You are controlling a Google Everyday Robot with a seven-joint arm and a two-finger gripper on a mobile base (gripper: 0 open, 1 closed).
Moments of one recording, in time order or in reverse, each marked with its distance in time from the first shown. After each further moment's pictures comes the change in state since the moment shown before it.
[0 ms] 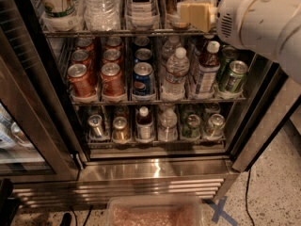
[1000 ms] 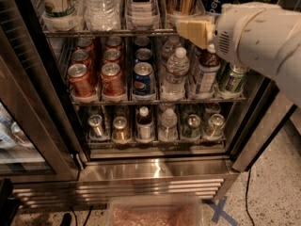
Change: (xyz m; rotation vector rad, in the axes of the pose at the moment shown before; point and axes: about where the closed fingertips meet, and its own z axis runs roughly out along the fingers) arm 0.025 0.012 -0.016 0.002 0.060 0.009
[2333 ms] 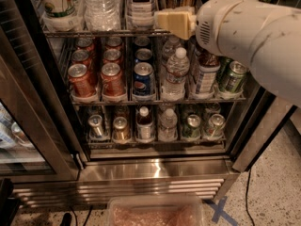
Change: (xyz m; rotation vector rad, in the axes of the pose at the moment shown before) arm -0.019 0.018 0.029 -0.047 -0.061 0.023
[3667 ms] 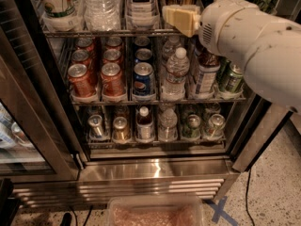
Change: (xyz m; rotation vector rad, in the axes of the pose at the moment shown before) arm 0.002 -0.022 0.016 0.045 -0.090 0.021
